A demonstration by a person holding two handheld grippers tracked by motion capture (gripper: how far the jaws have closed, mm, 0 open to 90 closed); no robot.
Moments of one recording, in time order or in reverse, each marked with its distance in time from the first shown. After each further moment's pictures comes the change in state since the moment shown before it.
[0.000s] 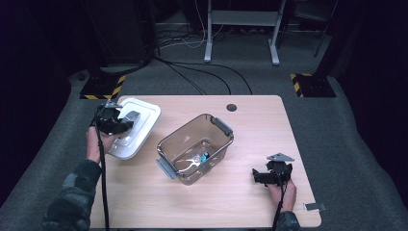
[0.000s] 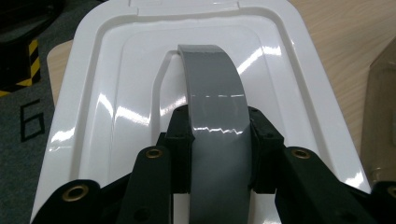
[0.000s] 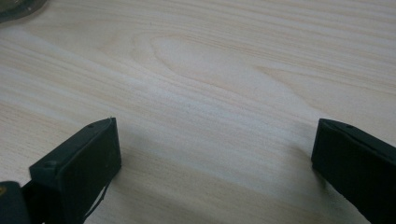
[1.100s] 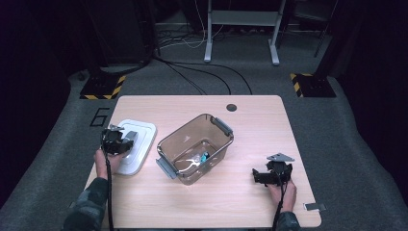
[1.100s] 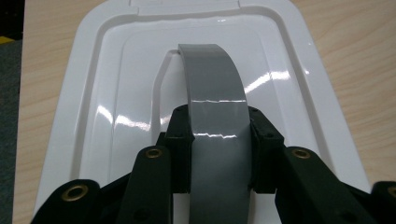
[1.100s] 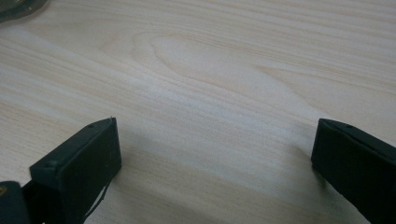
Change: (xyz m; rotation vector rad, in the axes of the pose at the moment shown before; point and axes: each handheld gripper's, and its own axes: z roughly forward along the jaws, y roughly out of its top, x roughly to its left) left arm 0.008 -0.088 0.064 0.029 0.076 -0.155; right arm 0.000 0.000 0.000 0.000 0.000 0.001
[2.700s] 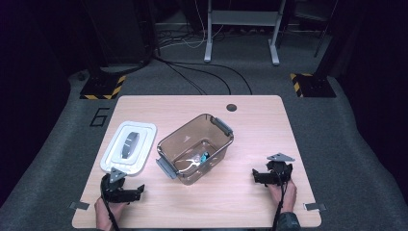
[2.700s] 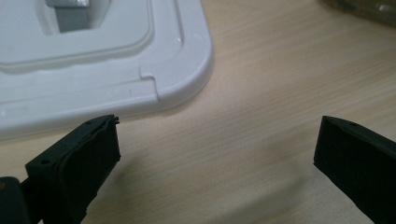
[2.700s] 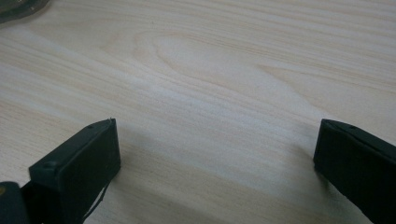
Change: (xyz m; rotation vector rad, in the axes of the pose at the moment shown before) left arm -0.074 -0.117 -0.068 -0.062 -0.081 0.038; right arm 0.000 0.000 0.000 0.001 0.008 0.001
